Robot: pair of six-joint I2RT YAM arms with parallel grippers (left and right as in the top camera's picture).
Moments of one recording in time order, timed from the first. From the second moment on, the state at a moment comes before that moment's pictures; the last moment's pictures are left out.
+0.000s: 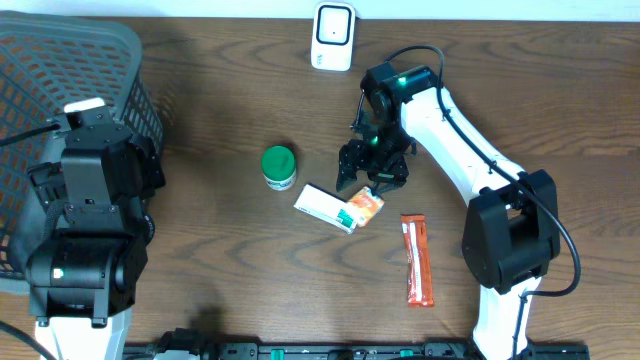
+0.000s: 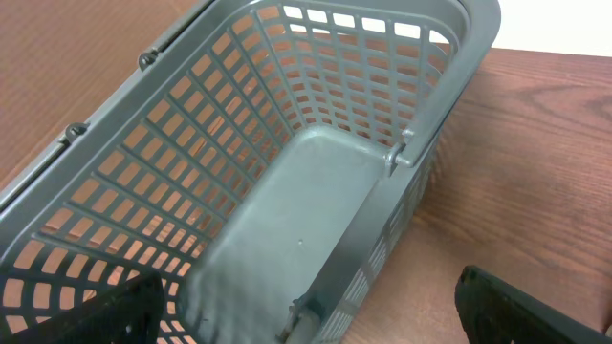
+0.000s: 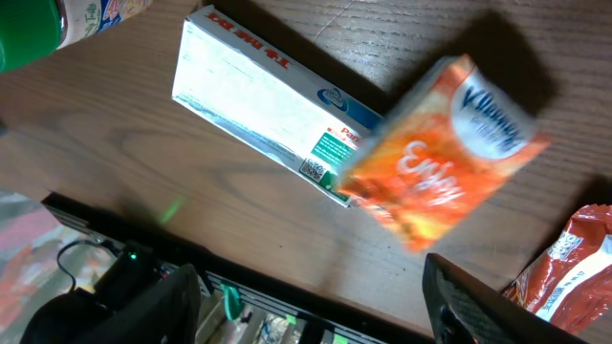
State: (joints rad) left arm -0.05 0.99 1.29 -0.97 -0.58 -0.09; right arm 0.43 2.08 1.74 -1.37 -0.48 0.33
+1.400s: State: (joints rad) left arm -0.05 0.99 1.29 -0.97 -0.58 -0.09; right arm 0.39 2.08 1.50 -1.09 -0.44 -0.49
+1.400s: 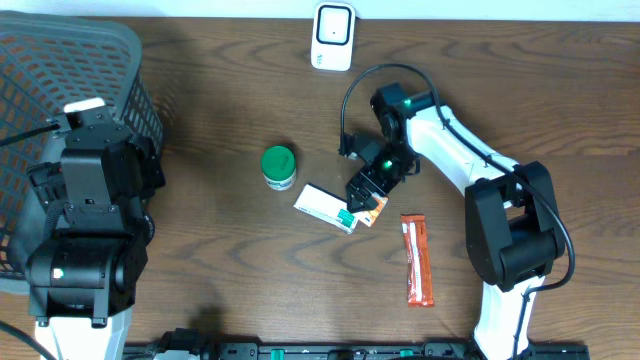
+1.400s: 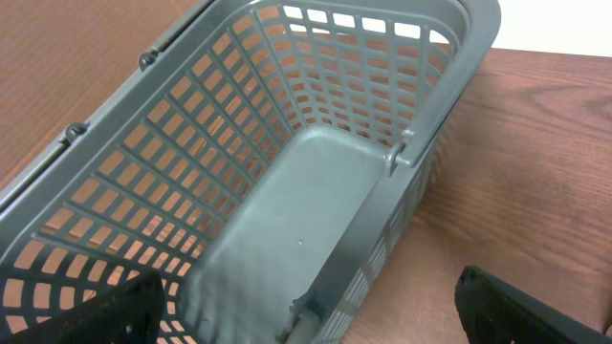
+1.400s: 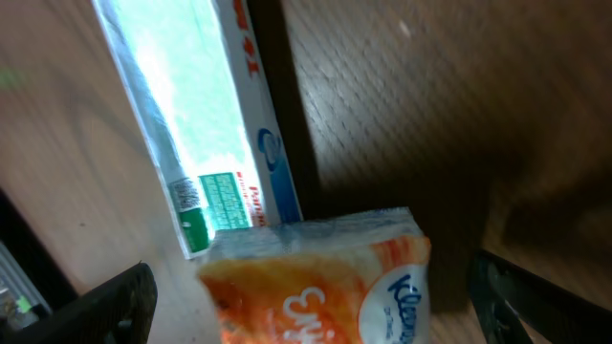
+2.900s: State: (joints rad) left arm -0.05 0.99 1.29 -0.97 -0.58 -0.09; right arm 0.39 2.07 1.39 -1.04 -0.43 -0.32
